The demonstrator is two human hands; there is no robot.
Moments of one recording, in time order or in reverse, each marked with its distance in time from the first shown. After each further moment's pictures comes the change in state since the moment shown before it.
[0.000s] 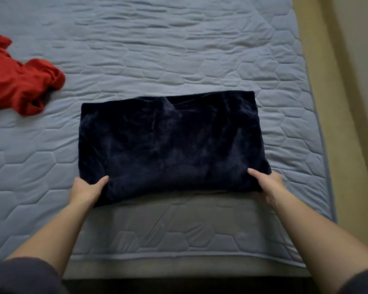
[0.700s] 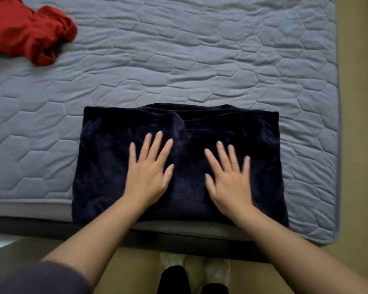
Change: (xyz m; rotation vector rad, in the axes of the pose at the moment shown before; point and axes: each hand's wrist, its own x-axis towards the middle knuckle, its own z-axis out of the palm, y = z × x) left_hand -0.145 -0.014 0.054 0.690 0.016 1.032; right_hand -0.109 0.079 0.032 -1.260 -0.109 -1.151
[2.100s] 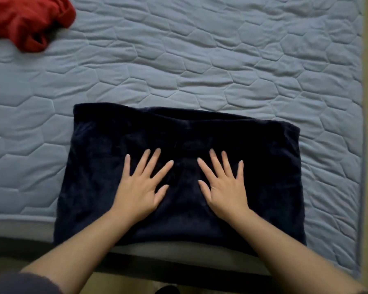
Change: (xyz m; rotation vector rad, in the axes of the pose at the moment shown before) left_hand 0.009 -0.048 0.049 0.106 -0.104 0.106; right_hand 0.057 -0.004 0.048 -0.121 -0.200 -0.087
